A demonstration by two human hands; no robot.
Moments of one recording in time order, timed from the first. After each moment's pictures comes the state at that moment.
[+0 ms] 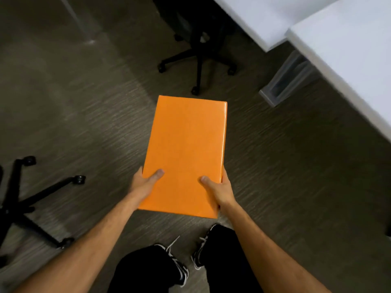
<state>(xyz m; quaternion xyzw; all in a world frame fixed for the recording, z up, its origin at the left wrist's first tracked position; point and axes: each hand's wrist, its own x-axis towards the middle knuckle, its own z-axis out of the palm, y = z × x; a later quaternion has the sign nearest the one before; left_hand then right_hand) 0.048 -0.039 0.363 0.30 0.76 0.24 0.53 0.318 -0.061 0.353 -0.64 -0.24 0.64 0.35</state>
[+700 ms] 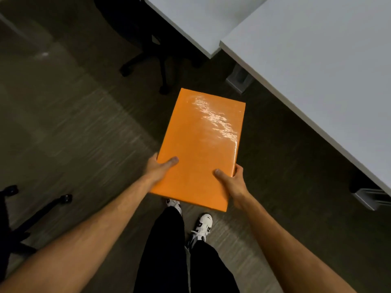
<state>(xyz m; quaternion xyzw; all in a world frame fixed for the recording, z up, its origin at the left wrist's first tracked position) 0.209 0.067 0.453 0.34 0.71 0.13 0.60 0.470 -0.035 0.456 -0.71 -0.13 0.61 0.34</state>
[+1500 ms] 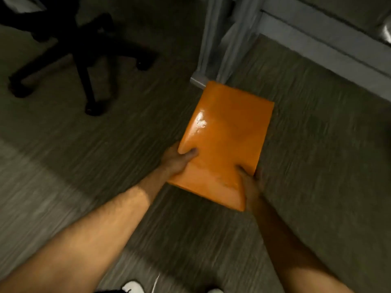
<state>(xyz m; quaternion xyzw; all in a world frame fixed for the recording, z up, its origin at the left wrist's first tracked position) 0.469 0.304 -0.022 0.56 0.58 0.10 0.59 0.657 0.145 -0.019 -0.77 -0.02 0.37 0.53</state>
